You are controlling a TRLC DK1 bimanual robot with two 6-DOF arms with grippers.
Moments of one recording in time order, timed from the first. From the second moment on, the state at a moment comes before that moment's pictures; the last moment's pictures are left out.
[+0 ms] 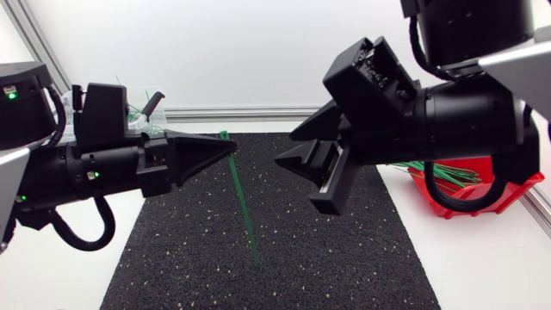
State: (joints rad) left arm -0.46 1.02 0.66 0.13 0.67 -0.30; right arm 0.75 1.18 1.06 -0.48 -0.19 -0.31
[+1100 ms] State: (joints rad) left arm -0.46 1.10 0.70 0.11 0.96 -0.15; right arm 0.69 1.34 1.08 -0.53 -0.75 -0.40
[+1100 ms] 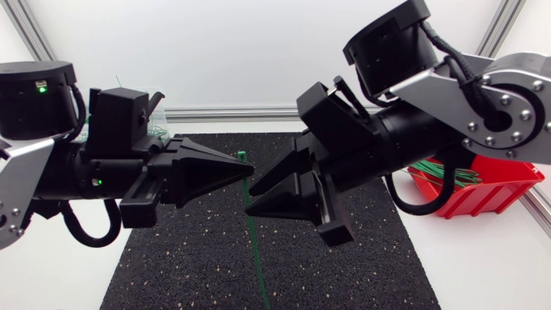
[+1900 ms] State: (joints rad) left arm -0.45 1.12 0.75 0.14 1.01 -0.29; right arm 0.64 1.34 1.10 -0.53 -0.86 -0.34
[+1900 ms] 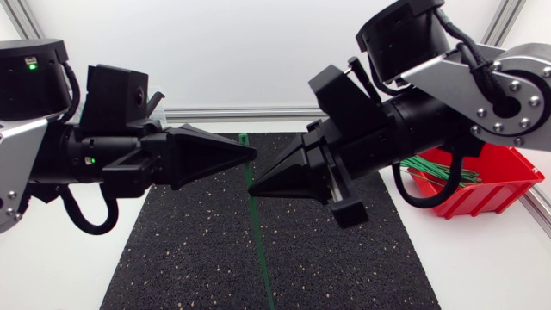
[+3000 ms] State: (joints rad) left arm -0.44 1.14 0.75 0.20 1.01 -0.37; right arm 0.56 1.41 1.13 -0.53 -0.96 -0.27
